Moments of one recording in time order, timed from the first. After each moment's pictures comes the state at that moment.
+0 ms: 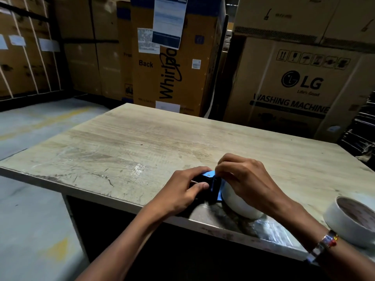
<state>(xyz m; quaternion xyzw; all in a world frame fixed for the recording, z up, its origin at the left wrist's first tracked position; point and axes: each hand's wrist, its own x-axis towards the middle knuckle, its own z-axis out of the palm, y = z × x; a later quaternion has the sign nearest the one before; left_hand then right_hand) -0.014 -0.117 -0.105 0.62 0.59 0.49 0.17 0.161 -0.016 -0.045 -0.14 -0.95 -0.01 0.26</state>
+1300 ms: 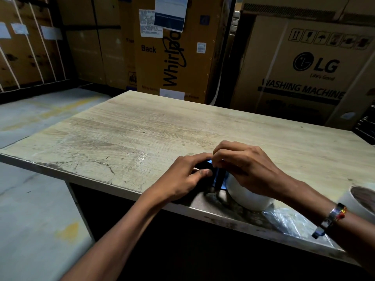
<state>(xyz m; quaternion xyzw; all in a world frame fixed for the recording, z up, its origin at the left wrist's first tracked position) -0.015 -0.115 -0.099 0.64 0.58 0.46 0.20 0.155 -0.002 -0.047 -0.02 -0.97 0.01 0.23</state>
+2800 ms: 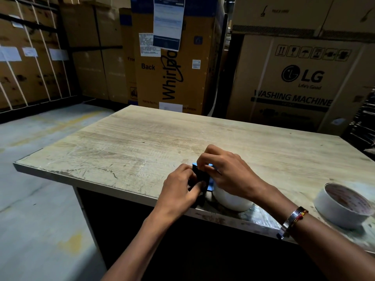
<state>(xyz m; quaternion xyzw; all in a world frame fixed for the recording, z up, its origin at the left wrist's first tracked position) 0.022 -0.136 -0.111 0.55 0.69 0.47 0.01 0.151 -0.030 -0.047 -0.14 -0.97 0.05 0.22</state>
